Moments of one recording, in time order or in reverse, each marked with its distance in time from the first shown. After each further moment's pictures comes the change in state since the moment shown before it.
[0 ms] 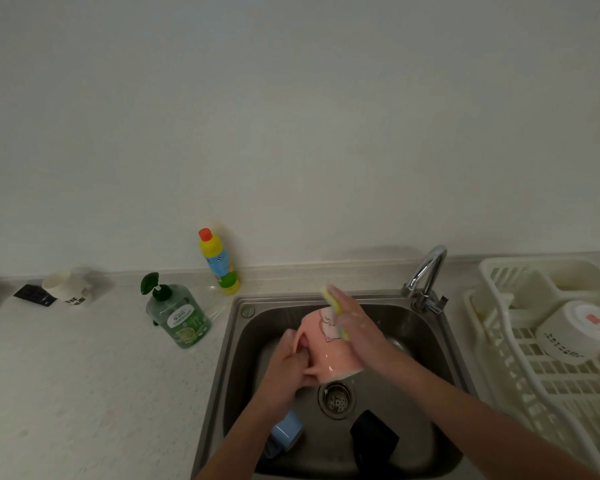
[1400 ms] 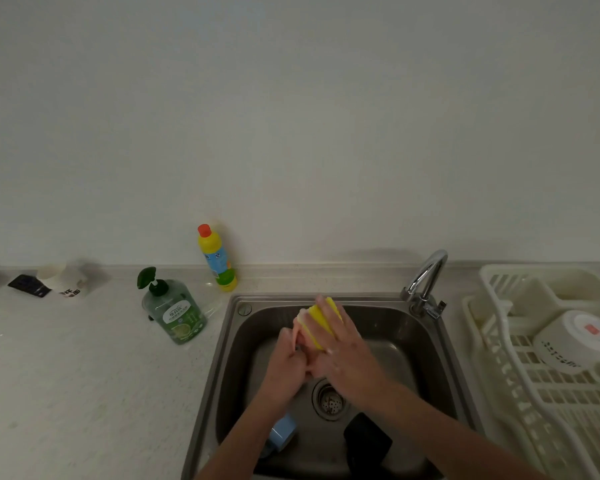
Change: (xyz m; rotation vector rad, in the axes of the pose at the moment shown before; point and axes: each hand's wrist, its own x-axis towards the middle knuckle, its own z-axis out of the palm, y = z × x) left_hand 0.009 -0.004 0.007 0.098 0.093 0.016; right_hand -0.017 0.002 0.038 -0.457 -0.099 -0.345
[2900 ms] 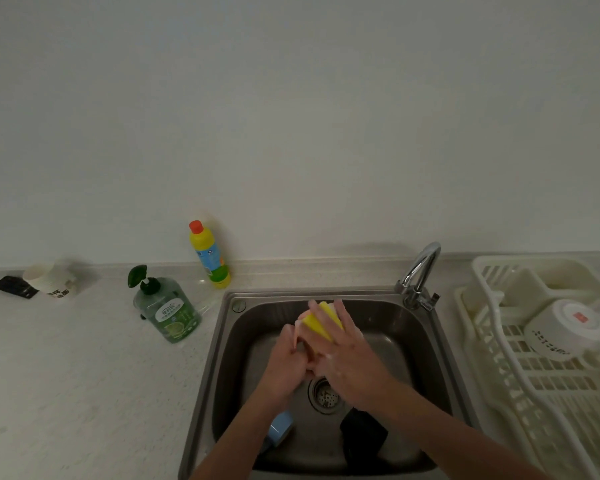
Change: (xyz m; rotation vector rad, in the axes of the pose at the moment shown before) left_hand 0.003 -0.003 0.004 -0.072 -0.099 -0.022; right_hand -0.010 -0.002 -0.003 -0.167 -0.122 -0.075
